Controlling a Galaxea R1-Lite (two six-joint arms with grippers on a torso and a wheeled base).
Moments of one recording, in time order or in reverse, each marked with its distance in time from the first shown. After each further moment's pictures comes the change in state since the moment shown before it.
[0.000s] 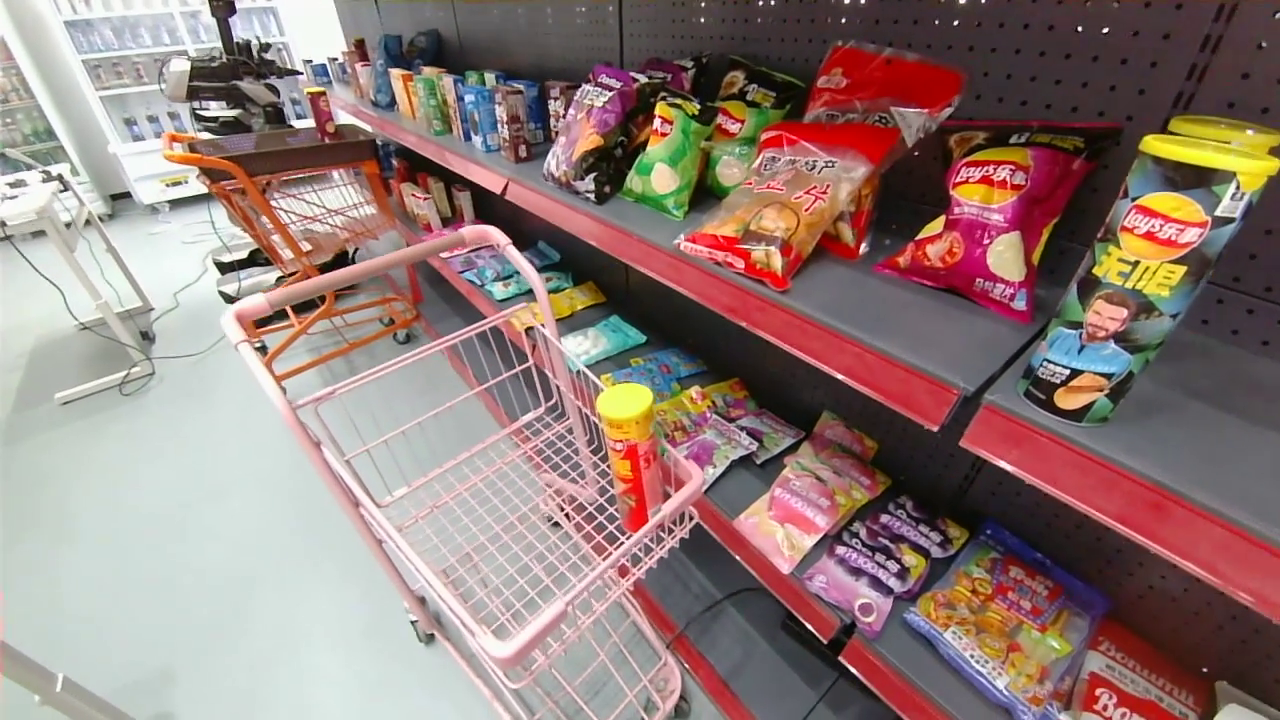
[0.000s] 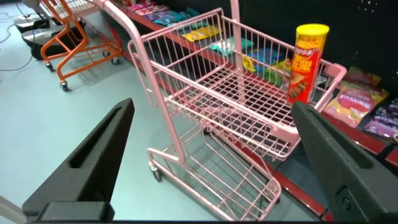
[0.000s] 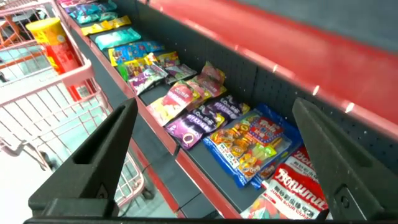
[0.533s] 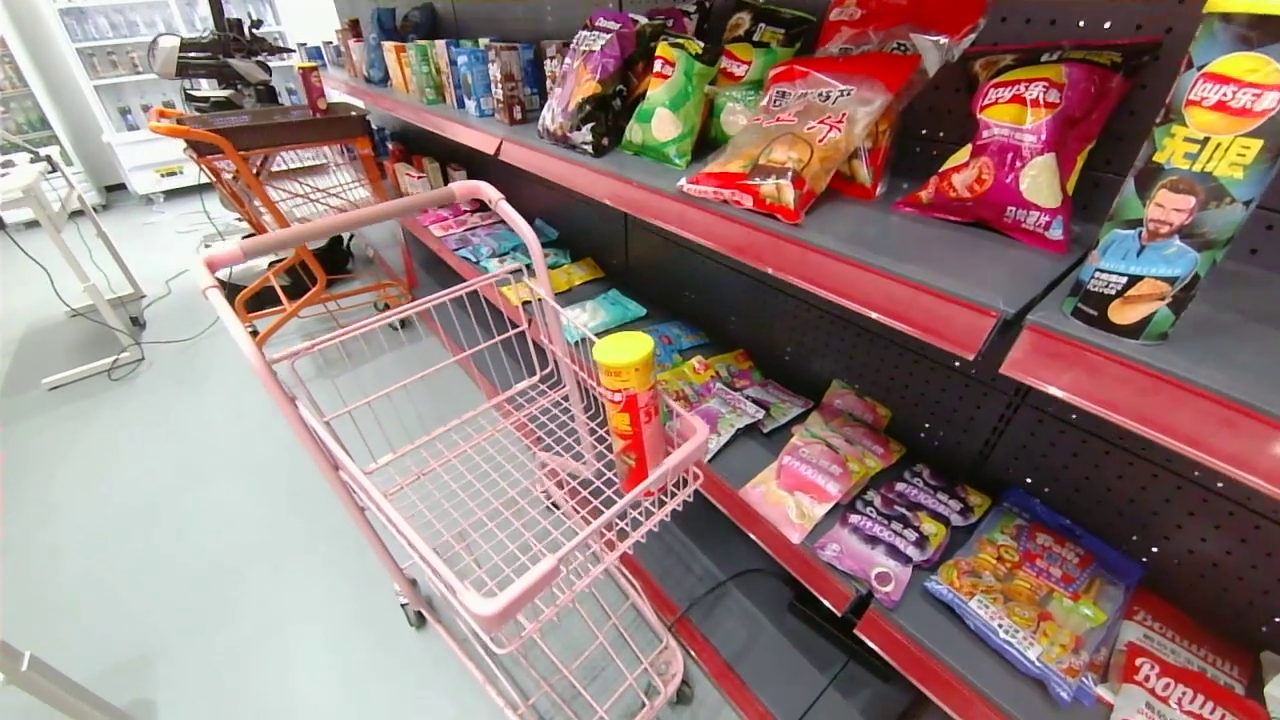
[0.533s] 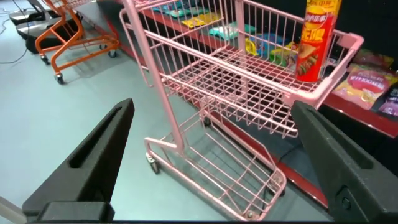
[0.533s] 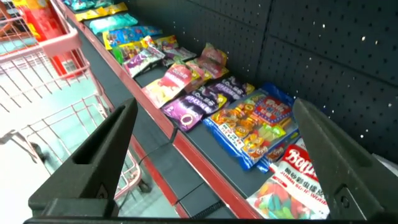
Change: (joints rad) left arm 0.000 0.001 0.000 0.000 -0.001 0.001; right arm 0.000 0.000 0.000 0.000 0.000 0.001
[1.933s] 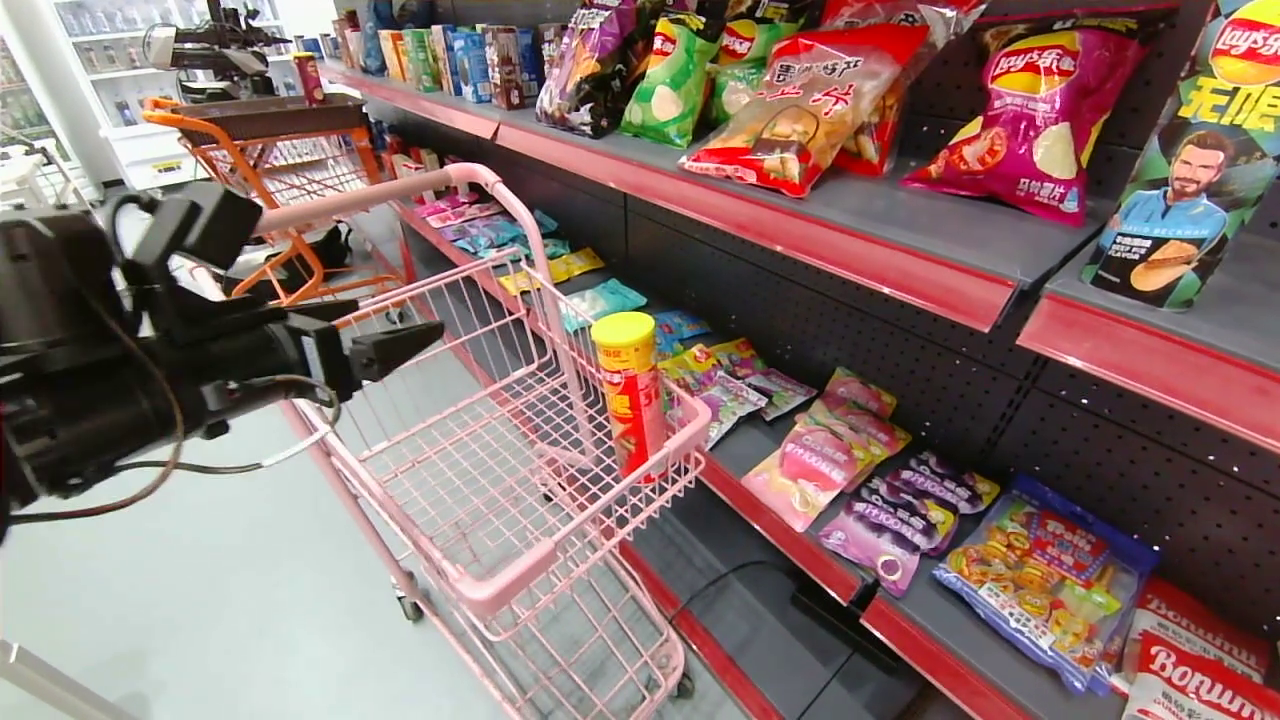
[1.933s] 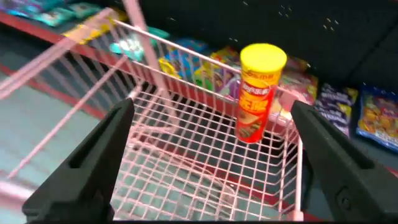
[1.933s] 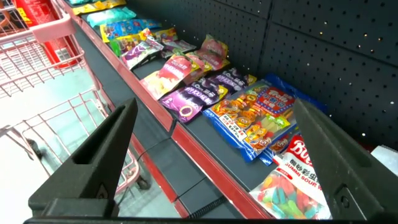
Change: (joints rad) left arm -0.151 1.536 -0.740 -0.639 -0.311 -0.006; right arm 0.000 0.000 0.000 0.000 0.000 0.000
